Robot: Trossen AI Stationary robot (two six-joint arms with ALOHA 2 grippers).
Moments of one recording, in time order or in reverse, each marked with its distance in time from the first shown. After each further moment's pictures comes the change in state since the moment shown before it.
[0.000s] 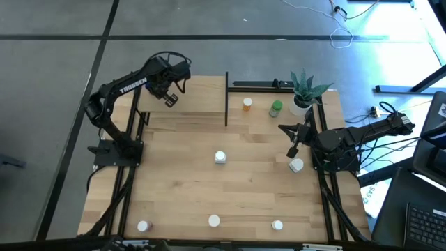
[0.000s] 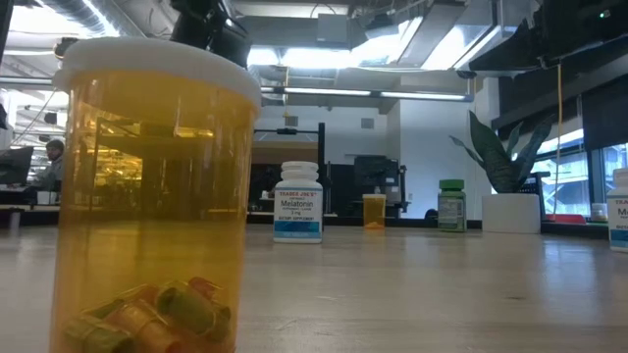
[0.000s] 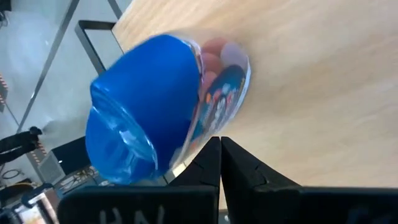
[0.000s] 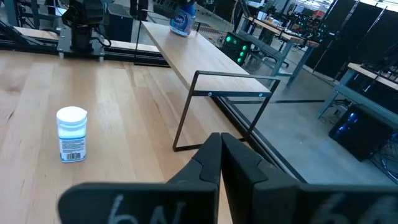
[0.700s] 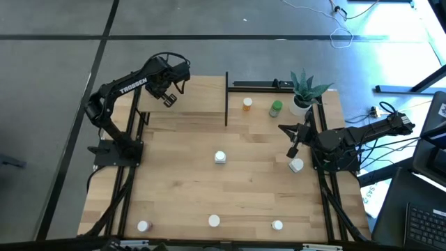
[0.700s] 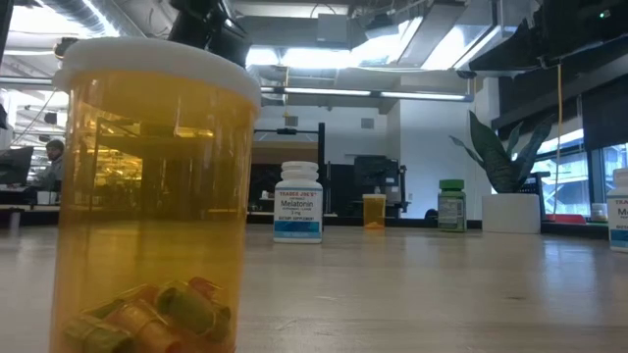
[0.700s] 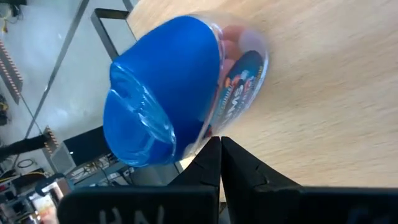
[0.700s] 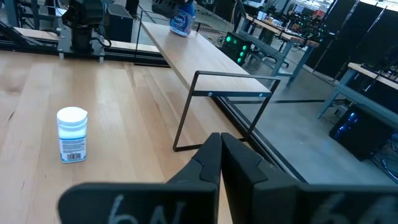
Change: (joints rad) left arm -0.010 0.000 0.000 -0.050 -0.023 -0.034; right arm 0.000 0.000 0.000 0.000 0.000 0.003
